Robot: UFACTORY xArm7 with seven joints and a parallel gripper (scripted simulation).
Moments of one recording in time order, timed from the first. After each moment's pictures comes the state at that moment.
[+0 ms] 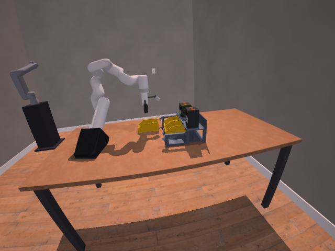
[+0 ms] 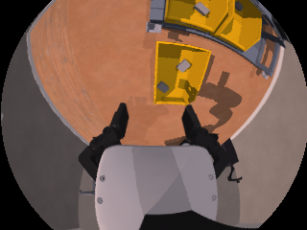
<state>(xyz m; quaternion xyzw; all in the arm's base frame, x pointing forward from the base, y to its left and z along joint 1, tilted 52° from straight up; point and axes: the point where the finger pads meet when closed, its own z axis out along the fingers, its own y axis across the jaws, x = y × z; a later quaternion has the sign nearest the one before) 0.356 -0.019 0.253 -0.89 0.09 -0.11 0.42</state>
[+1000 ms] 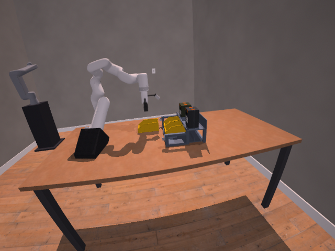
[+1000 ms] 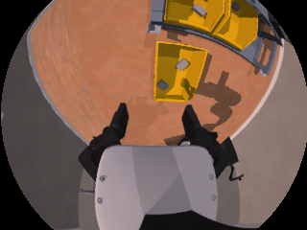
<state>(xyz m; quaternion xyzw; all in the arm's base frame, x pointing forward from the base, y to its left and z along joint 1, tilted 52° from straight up) 0.352 -0.028 0.262 -0.89 0.09 -0.11 0.42</state>
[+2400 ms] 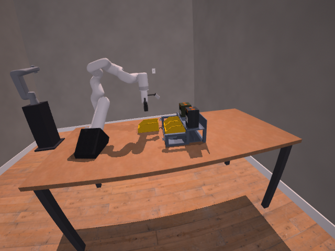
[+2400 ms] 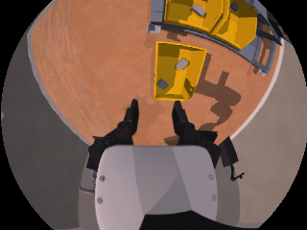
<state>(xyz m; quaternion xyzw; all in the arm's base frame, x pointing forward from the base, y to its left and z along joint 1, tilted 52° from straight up) 0.351 -0.032 0.264 -0.89 0.09 -0.11 0.42</state>
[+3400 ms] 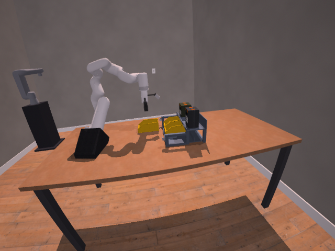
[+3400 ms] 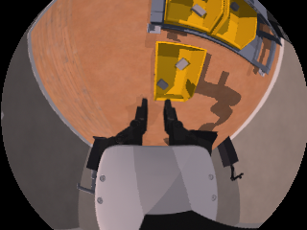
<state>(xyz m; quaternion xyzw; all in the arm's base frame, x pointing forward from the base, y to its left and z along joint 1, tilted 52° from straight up) 0.351 -0.032 0.264 -0.89 0.09 -0.11 0.42</state>
